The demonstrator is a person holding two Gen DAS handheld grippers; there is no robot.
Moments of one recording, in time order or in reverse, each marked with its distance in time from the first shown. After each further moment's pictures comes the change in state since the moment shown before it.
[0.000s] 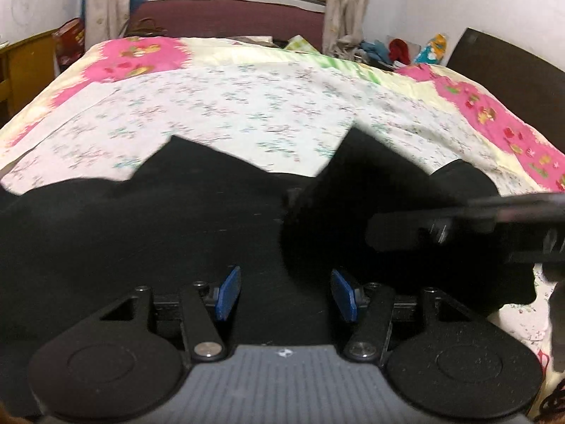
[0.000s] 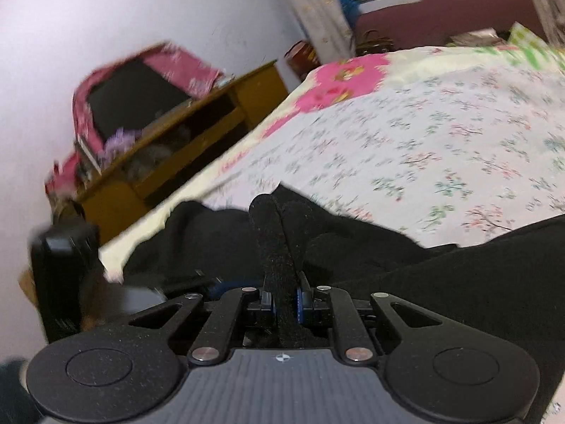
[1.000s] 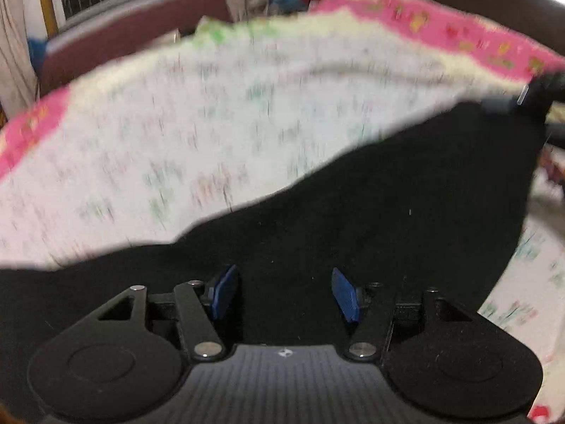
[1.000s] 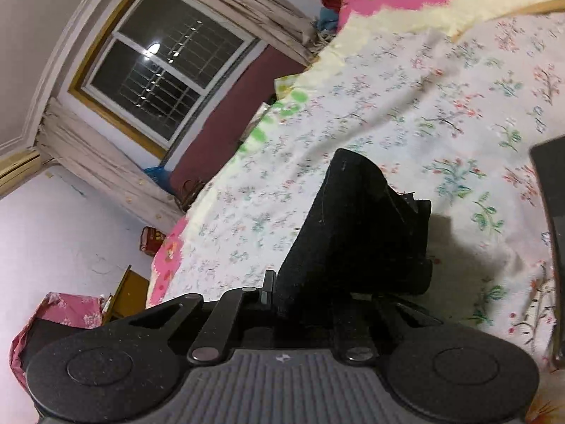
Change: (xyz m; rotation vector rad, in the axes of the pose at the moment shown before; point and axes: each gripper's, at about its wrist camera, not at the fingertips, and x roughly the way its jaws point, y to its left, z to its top) left arm 0.096 -0.175 0.024 0.378 0.131 -0.002; right arm -0.204 -0.202 -0.083 0.709 -0.512 -0.301
